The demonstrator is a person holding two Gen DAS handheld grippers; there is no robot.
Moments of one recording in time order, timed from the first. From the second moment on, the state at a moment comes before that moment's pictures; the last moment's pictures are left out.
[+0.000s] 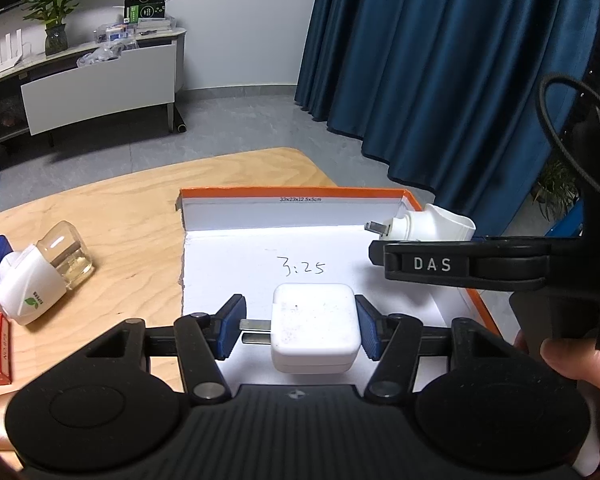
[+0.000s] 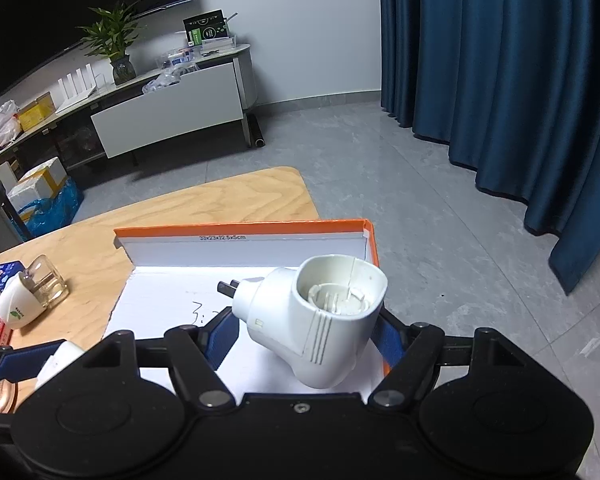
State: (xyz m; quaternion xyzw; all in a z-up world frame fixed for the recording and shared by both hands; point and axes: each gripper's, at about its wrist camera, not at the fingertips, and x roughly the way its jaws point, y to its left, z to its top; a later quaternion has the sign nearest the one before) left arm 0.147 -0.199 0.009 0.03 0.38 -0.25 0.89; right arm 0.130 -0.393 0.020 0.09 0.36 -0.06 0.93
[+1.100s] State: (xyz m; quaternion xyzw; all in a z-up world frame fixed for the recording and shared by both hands) left arm 0.143 -0.196 0.006 0.01 0.39 -0.25 0.89; right arm 0.050 -0.401 0.020 0.07 0.27 -0.21 0.94
